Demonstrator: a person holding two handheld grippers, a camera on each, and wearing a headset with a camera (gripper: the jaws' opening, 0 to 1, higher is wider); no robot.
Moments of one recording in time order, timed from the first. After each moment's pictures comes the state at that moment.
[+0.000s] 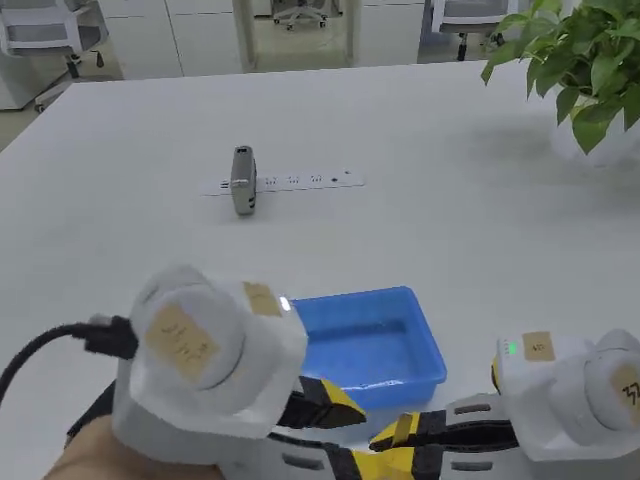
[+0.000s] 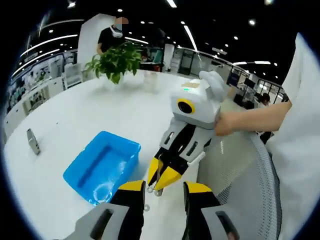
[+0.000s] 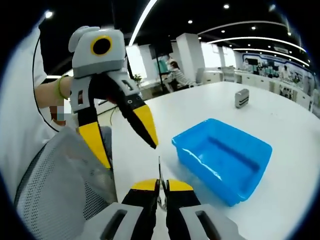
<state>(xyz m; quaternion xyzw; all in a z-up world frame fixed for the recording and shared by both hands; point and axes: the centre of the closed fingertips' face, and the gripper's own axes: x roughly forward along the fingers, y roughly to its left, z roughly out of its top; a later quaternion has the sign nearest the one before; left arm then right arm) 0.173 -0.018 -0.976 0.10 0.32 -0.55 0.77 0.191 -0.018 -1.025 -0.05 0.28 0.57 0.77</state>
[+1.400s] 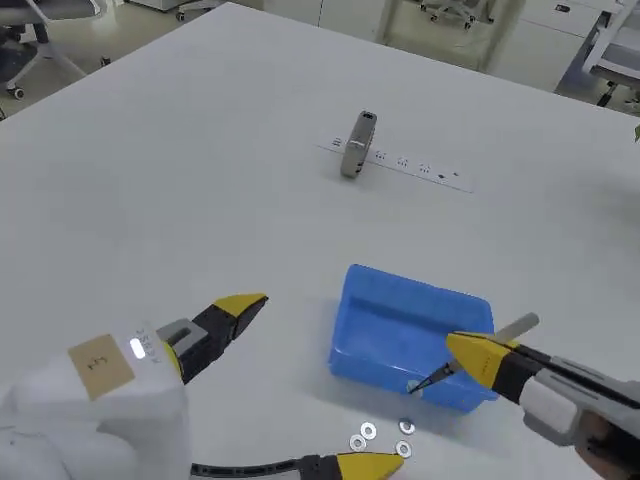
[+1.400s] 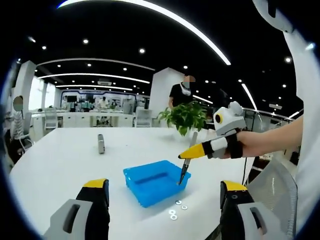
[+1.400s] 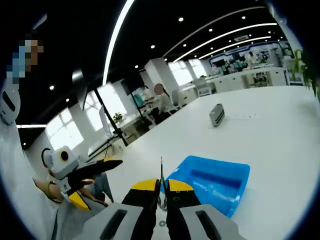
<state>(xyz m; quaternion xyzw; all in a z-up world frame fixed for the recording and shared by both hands) 0.178 0.057 -0.942 -0.03 0.11 -0.30 0.95 0.247 -0.015 -0.941 0.11 0.24 0.49 0.83</state>
